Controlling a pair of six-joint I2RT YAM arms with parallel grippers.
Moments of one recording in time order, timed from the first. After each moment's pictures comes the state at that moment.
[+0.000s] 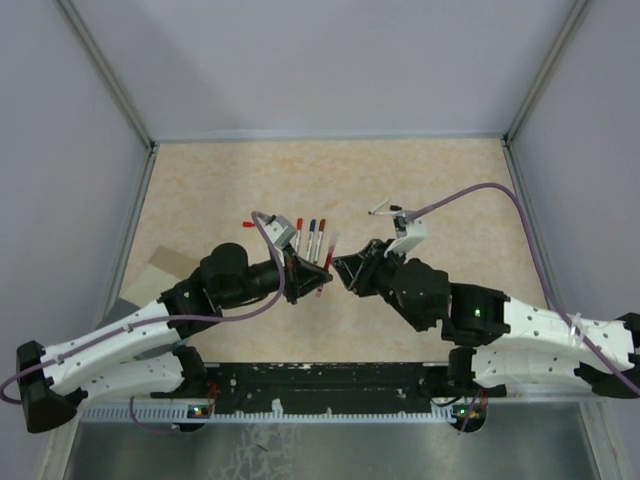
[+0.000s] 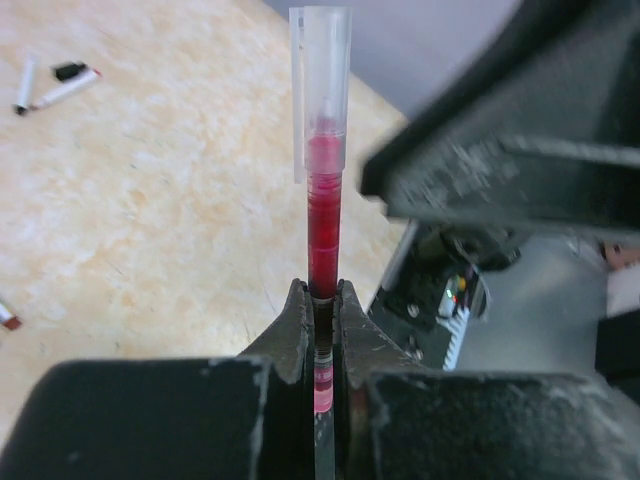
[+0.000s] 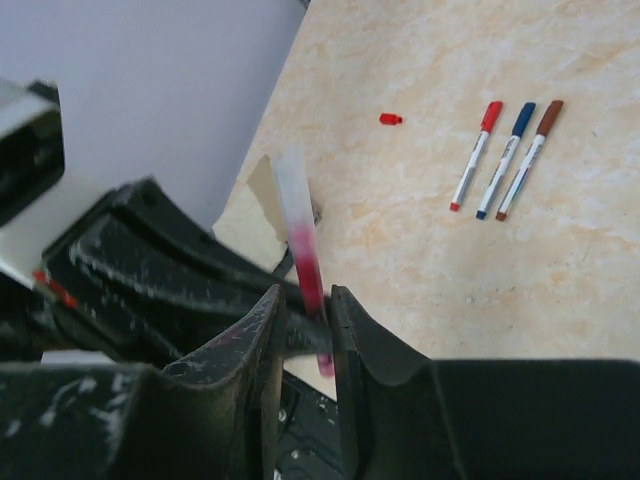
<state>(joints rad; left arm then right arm) -1.05 0.90 0.76 0.00 0.13 -0.42 1.34 0.86 0.95 -0.31 0.72 0.84</state>
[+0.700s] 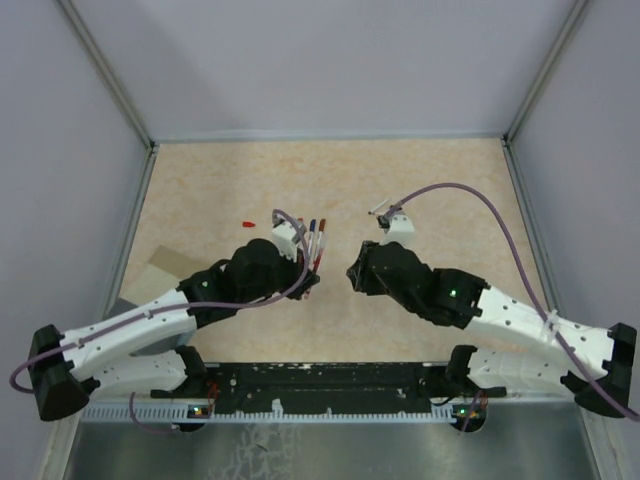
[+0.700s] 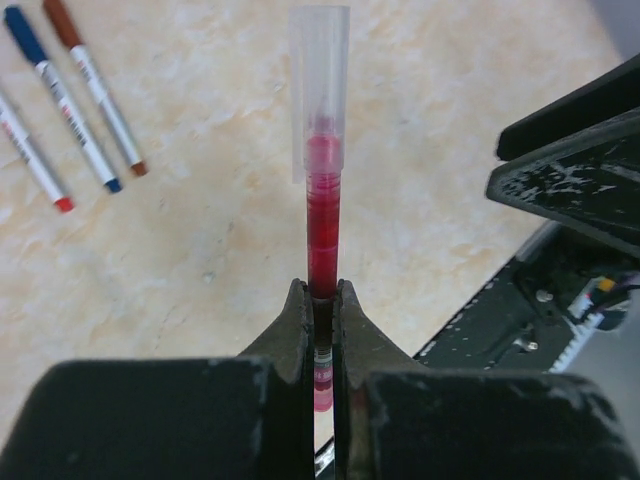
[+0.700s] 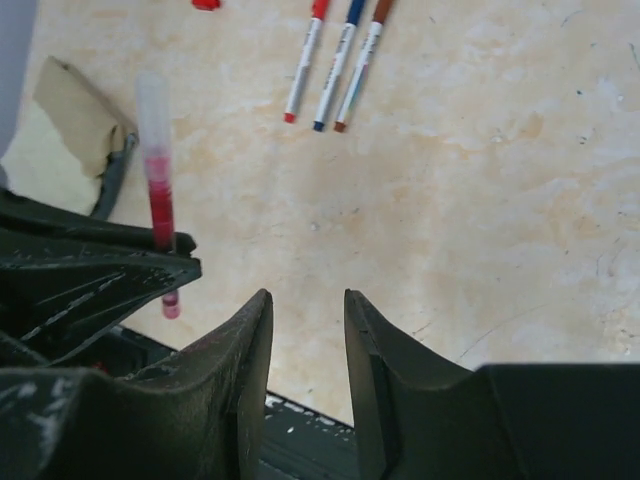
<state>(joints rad) -1.02 1.00 0.78 -0.20 -0.10 -0.48 1.14 0.92 0.93 -0.60 0.51 0.82</state>
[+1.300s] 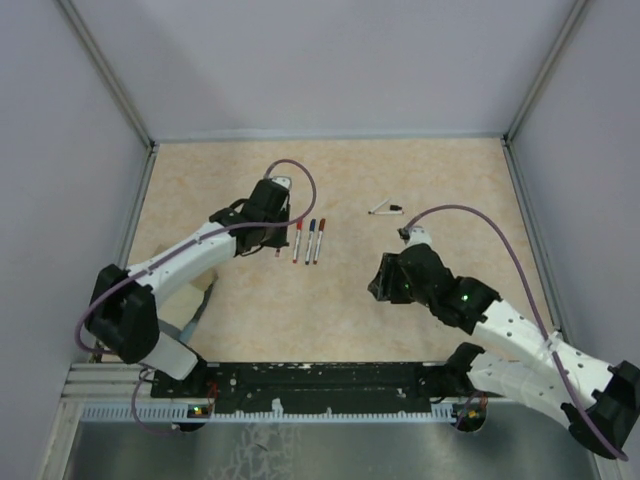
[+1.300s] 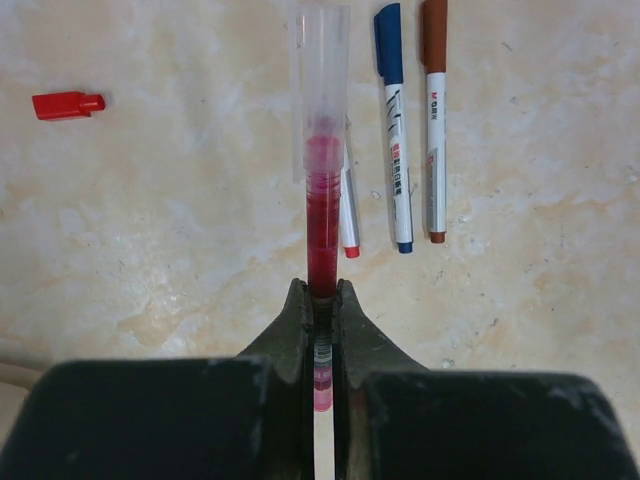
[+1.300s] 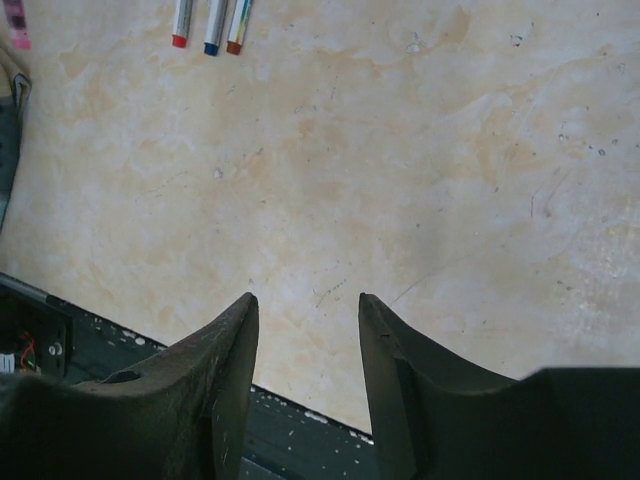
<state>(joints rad) -0.63 1.48 1.11 -0.48 -0.21 -0.36 0.80 0.84 0.67 -0.57 0.15 0.72</state>
